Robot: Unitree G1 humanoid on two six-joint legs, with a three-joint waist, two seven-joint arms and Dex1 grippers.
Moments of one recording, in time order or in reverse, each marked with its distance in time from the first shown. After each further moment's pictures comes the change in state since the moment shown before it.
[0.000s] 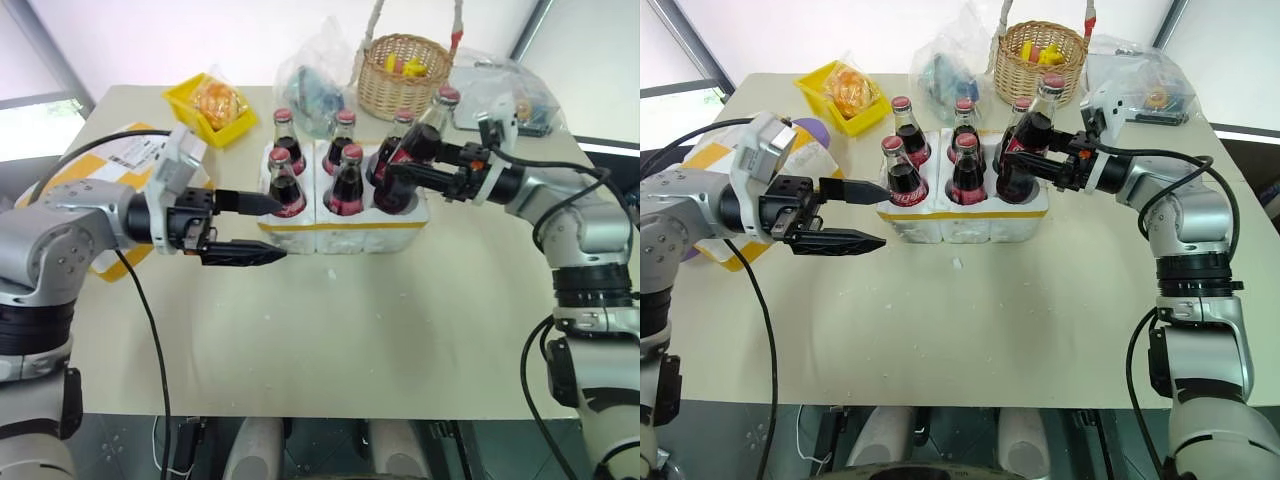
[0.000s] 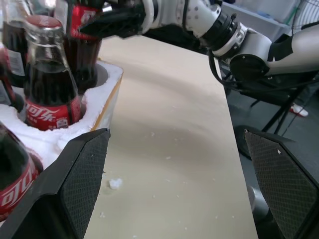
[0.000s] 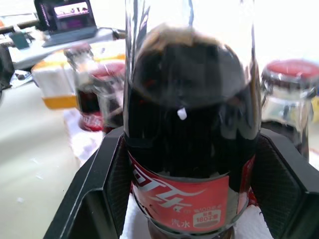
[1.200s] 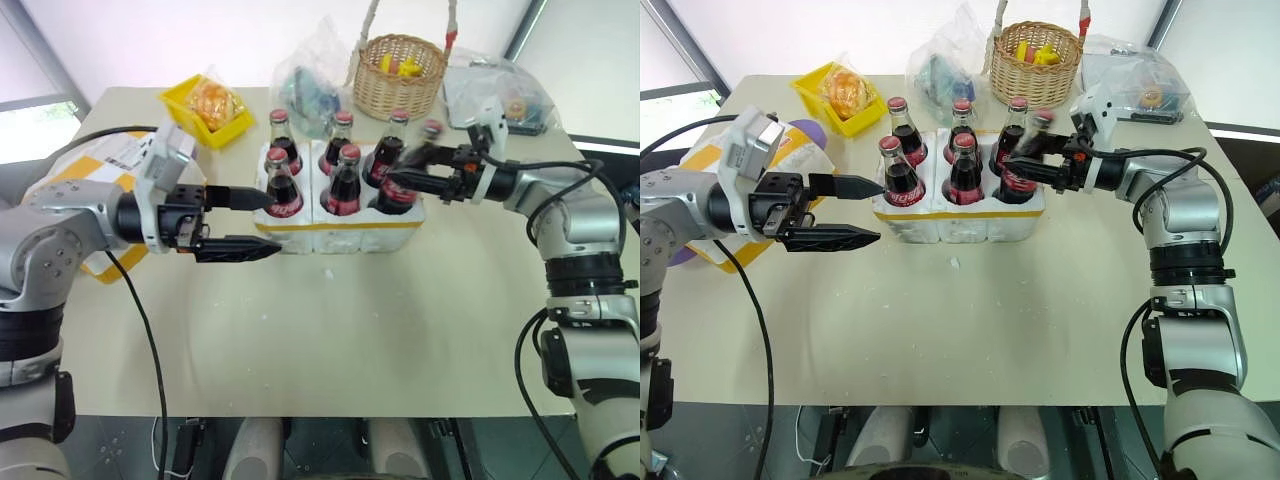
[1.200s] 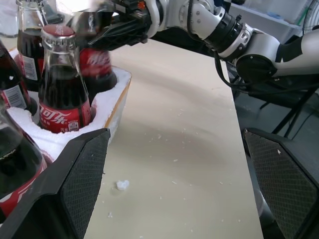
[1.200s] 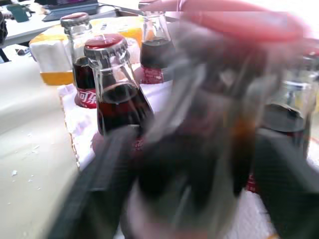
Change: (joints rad) left arm 0.006 0.018 0.014 -0.011 -0.023 -0.008 0.038; right arm -0.034 0.002 0.003 0.037 -0.109 -0.017 0.103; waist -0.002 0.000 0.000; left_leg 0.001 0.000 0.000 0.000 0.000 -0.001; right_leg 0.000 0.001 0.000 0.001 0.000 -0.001
